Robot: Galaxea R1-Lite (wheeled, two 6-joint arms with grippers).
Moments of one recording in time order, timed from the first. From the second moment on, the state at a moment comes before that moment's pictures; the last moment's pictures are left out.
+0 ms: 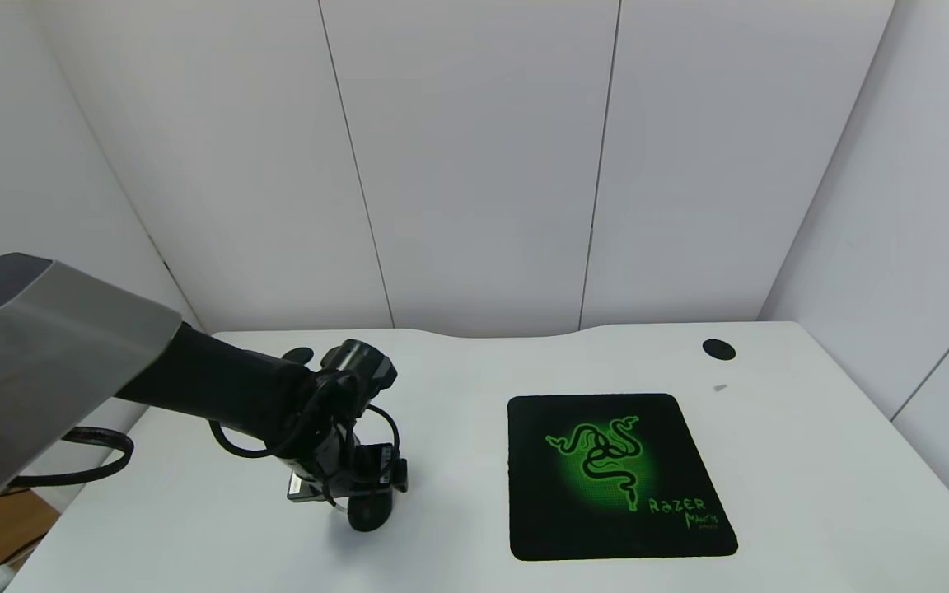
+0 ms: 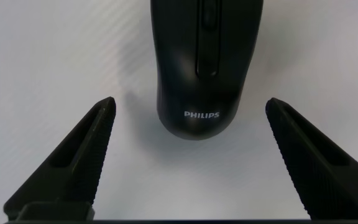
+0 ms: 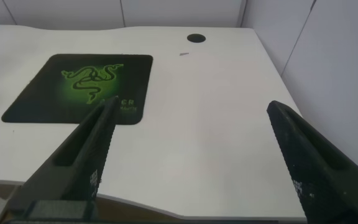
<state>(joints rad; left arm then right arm) -0.36 2.10 -1.15 0.28 0.15 -0.47 0.00 0.00 0.00 0.00 0.00 0.02</state>
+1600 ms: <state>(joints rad) -0.36 2.14 -1.13 0.19 0.16 -0.47 0.00 0.00 0.00 0.00 0.00 0.02</state>
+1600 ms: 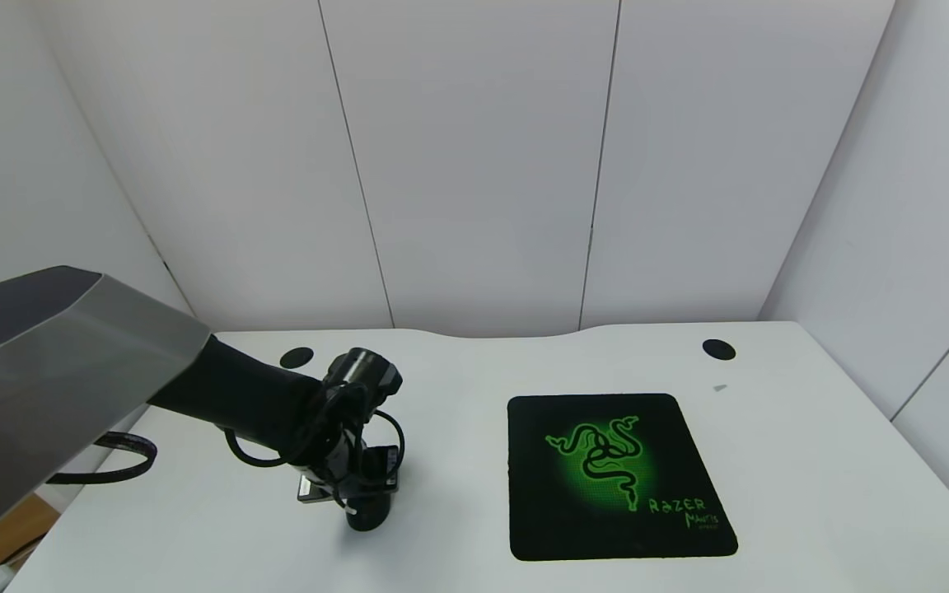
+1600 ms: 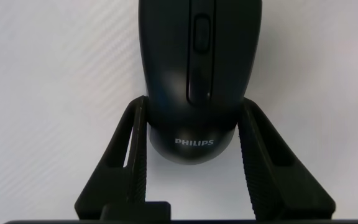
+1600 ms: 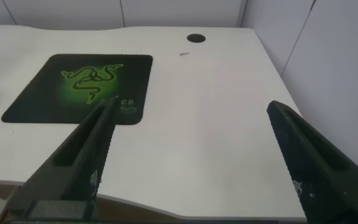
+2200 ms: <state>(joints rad) -0.35 2.06 -1.16 0.26 0.17 -0.47 0.00 0.00 0.00 0.00 0.00 0.02</state>
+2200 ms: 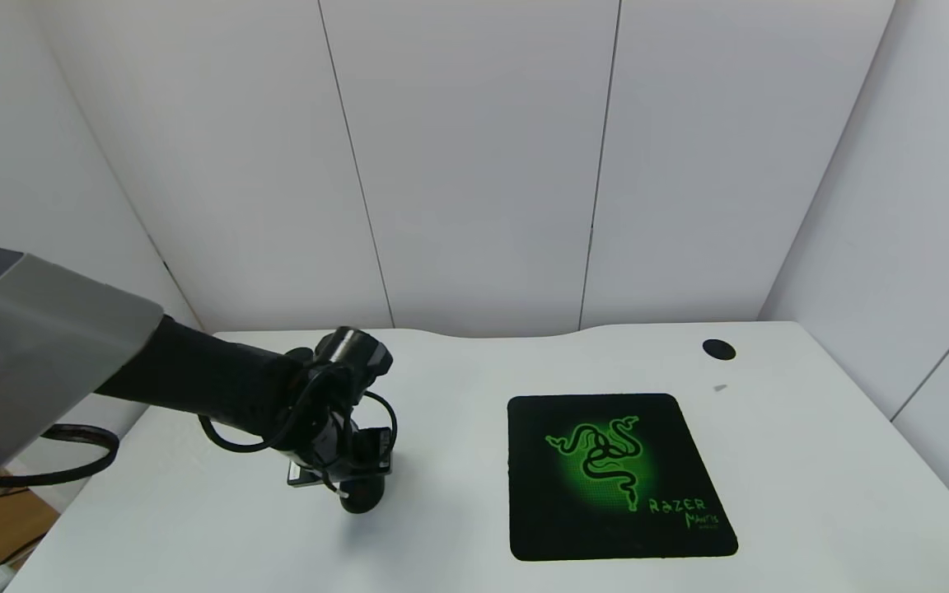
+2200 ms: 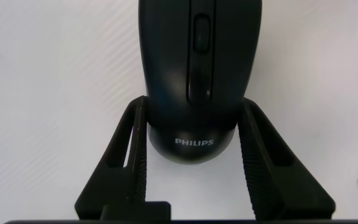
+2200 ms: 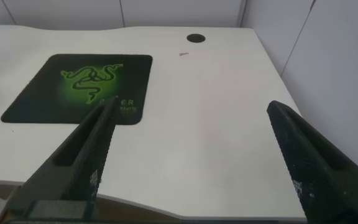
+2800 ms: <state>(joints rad) -0.43 2.00 -1.37 0.58 0.17 -0.58 0.00 0.00 0.00 0.00 0.00 0.02</state>
